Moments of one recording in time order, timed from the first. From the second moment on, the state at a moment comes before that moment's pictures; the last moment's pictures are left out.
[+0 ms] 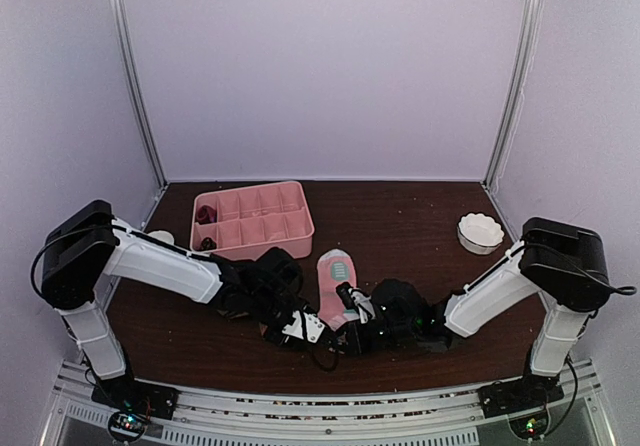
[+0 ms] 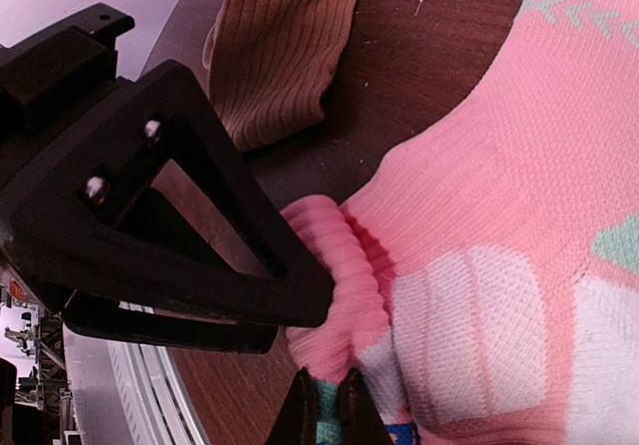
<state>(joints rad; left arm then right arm) -1.02 1.77 0.91 -0.12 0.36 1.05 1.07 1.82 0.60 0.57 -0.24 0.77</state>
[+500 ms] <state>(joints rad) -1.02 1.83 0.95 -0.10 0.32 1.07 1.06 1.81 0.60 0.57 -0.27 0.77</state>
